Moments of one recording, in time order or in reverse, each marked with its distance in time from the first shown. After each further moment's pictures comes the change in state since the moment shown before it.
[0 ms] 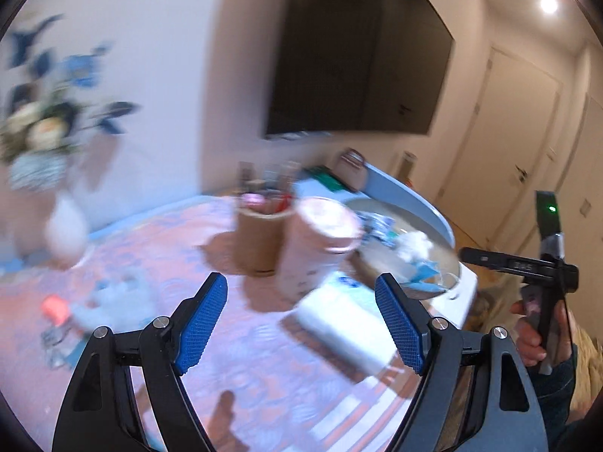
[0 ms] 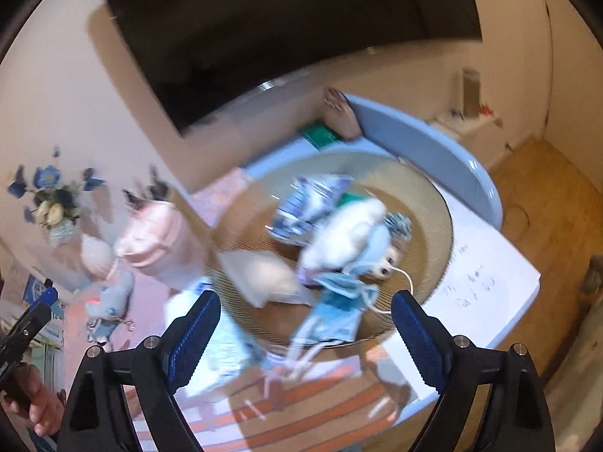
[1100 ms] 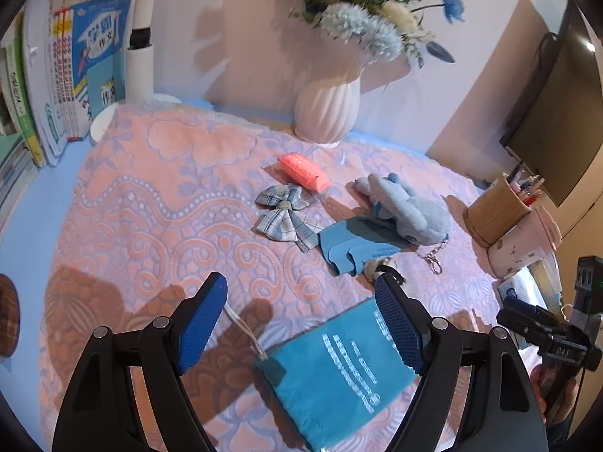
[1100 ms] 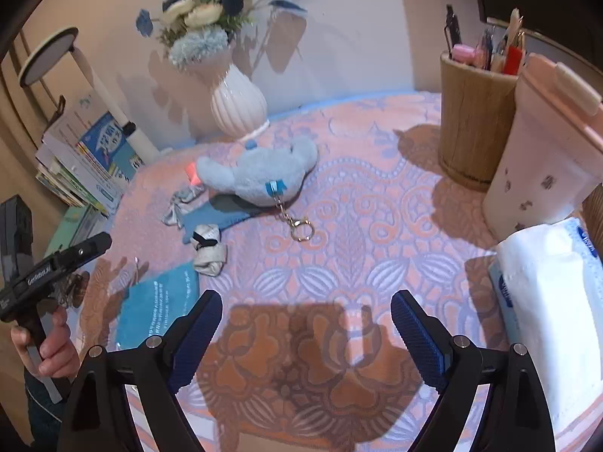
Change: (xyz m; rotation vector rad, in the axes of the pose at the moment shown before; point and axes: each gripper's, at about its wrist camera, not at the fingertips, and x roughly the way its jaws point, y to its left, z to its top) left arm -0.057 0.247 -0.128 -0.473 0.103 0.347; right arm 0.146 0.263 -0.113 -0.402 0.255 0.318
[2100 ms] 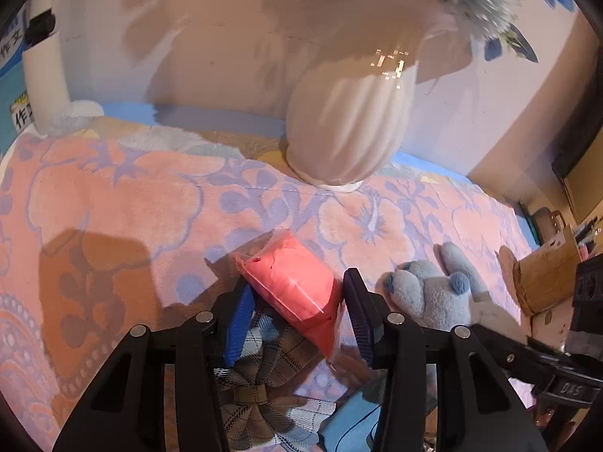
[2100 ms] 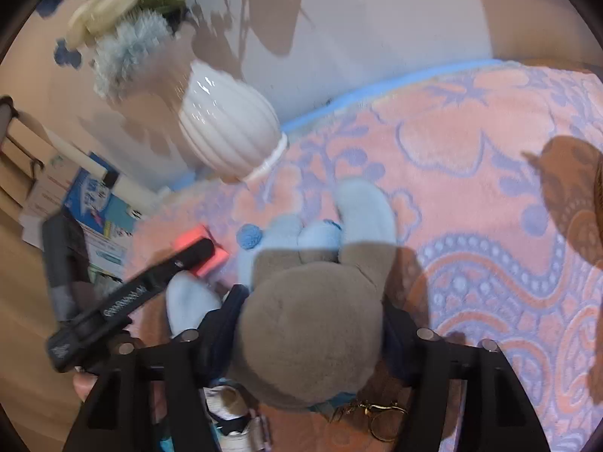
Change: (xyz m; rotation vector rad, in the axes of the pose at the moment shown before) left arm 0.148 -0.007 0.085 -0.005 0.045 0.012; right arm 0.133 0.012 0.105 0.160 0.041 0.179
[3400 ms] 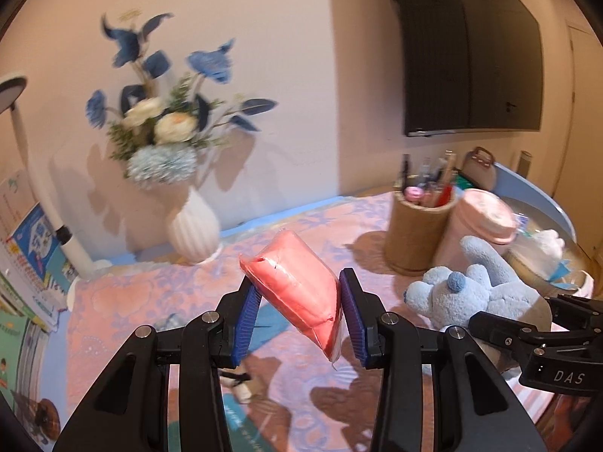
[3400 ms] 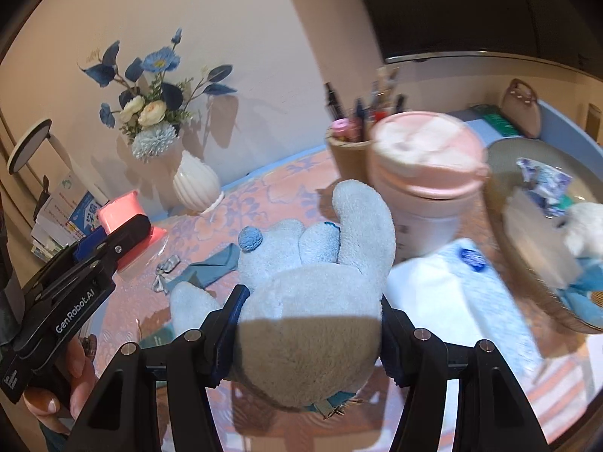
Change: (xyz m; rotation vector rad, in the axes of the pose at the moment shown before) left arm -0.171 -0.237 -0.085 0.464 -0.278 0.094; right arm -0.236 -0.049 -0.097 0.022 -0.241 -0.241
